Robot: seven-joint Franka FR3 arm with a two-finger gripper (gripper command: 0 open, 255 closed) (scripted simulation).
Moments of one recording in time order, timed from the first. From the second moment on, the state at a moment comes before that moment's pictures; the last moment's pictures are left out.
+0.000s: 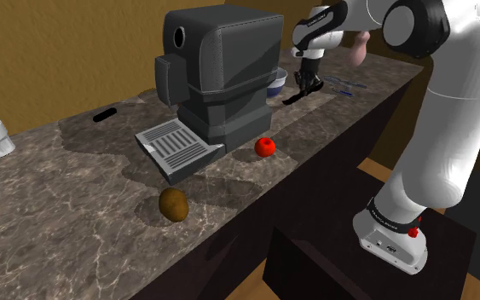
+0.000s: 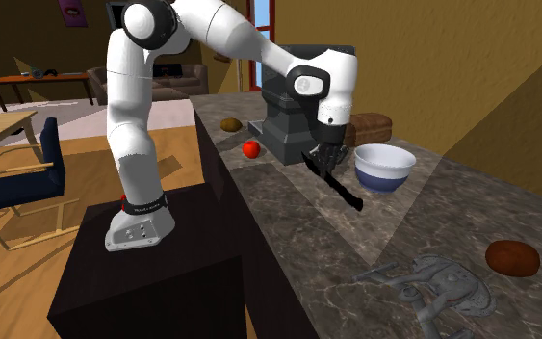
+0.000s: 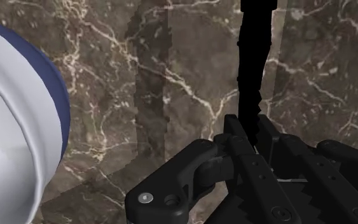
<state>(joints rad) 0.21 0.23 -0.71 -1.92 0.18 2.07 -2.12</state>
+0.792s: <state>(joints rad) 0.22 0.17 -0.72 -1.82 0.13 1.93 -2.09</state>
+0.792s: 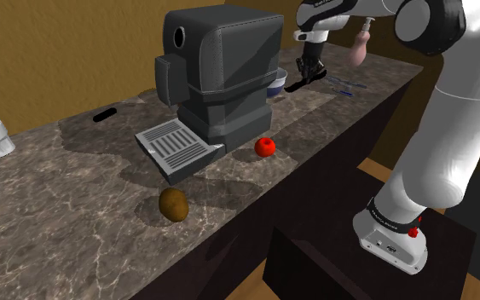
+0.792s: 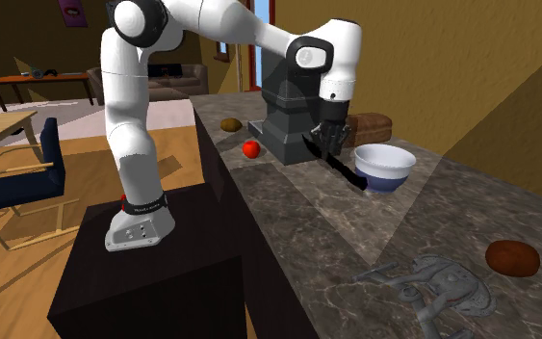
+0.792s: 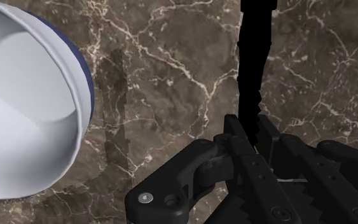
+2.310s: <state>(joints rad) 0.40 -0.36 -0.46 -2.26 -0.15 1.92 -1.51</state>
